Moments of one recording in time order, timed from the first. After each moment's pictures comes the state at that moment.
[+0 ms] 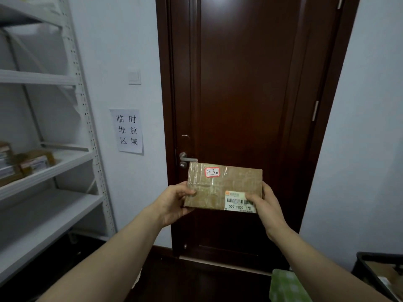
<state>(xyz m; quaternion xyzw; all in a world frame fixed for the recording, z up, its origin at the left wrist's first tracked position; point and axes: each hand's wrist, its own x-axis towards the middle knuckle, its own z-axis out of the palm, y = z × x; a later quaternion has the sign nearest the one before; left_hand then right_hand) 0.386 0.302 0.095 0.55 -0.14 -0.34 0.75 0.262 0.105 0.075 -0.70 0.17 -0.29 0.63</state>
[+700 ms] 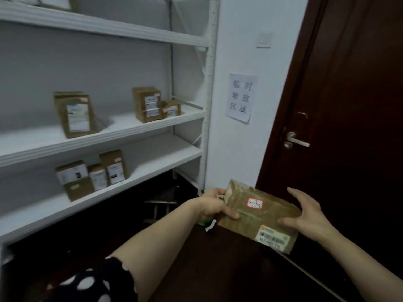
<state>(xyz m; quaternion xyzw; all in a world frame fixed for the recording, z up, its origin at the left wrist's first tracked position) 0.367 0.465 0.007 0.70 0.01 -0.27 0.66 0.332 0.217 0.022 -0.94 0.02 0.00 0.35</state>
